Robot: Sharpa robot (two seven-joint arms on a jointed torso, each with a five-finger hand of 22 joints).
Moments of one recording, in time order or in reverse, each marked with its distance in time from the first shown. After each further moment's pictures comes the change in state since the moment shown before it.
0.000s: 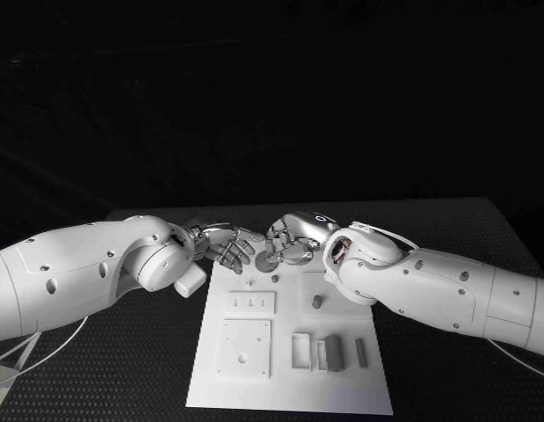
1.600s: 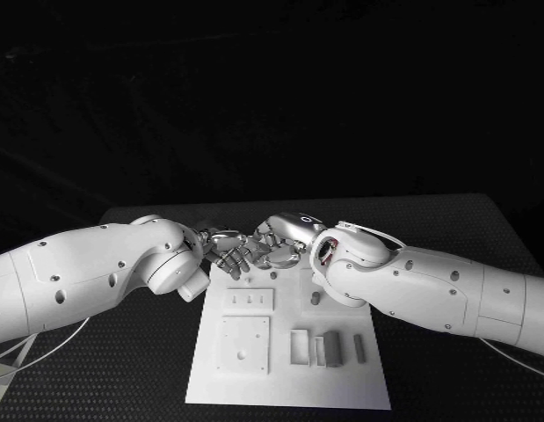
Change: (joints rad) left arm 0.000 0.025 -0.005 0.040 -0.173 -0.039 -0.120; left_hand -0.035 -0.009 0.011 -0.006 -0.011 0.045 -0.020 0.006 0.012 0.018 -0.018 0.014 0.055 0.015 -0.014 0.035 0.005 -0.007 0.021 -0.019 0.003 0.031; right arm 0.000 0.022 -0.002 0.046 -0.009 0.023 -0.028; right_hand -0.001 -0.002 -0.001 -0.001 0.000 0.000 0.000 0.001 0.002 0.003 0.003 0.000 0.000 0.001 -0.002 0.000 -0.001 0.000 0.004 -0.004 0.000 0.000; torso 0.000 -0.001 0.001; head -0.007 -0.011
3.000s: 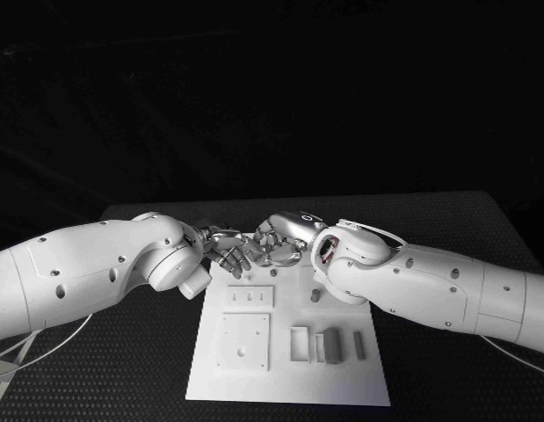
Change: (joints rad) left arm 0.000 0.003 0.000 -0.004 0.043 0.008 -0.001; left_hand 0.127 0.091 0.128 0.001 0.000 0.028 -0.014 0.008 0.004 0.021 -0.007 0.004 0.028 0.005 -0.005 0.015 0.004 0.000 0.011 -0.003 0.001 0.031; right arm -0.001 -0.002 -0.004 -0.006 -0.005 0.007 -0.001; right_hand -0.004 -0.004 -0.001 -0.001 0.000 0.000 0.000 0.004 0.003 0.000 0.000 0.000 0.000 0.003 0.001 0.000 -0.001 0.000 0.000 0.000 0.000 0.000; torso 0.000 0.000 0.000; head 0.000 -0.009
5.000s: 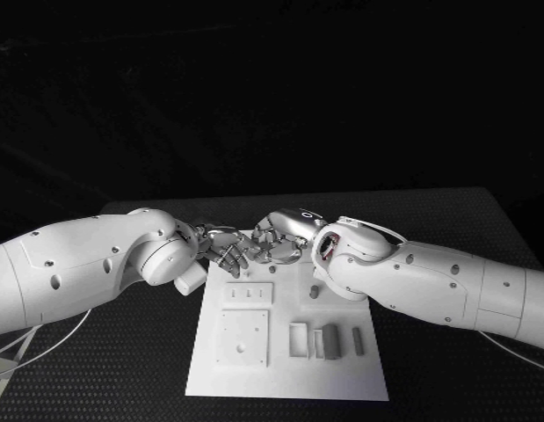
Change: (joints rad) left arm 0.001 -0.005 -0.004 -0.026 0.084 0.065 0.015; left_hand 0.015 0.025 0.112 0.005 -0.007 0.021 -0.001 0.009 0.031 0.023 -0.016 0.025 0.082 0.006 -0.006 0.050 0.027 0.000 0.007 -0.007 0.012 0.057; right arm -0.003 -0.006 -0.001 -0.005 0.012 -0.005 0.040; right_hand 0.026 0.004 0.007 -0.004 0.001 -0.010 0.010 -0.020 -0.004 -0.004 0.004 0.000 -0.002 -0.008 0.004 0.000 -0.007 0.000 -0.004 0.004 0.000 0.000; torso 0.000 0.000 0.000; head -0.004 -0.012
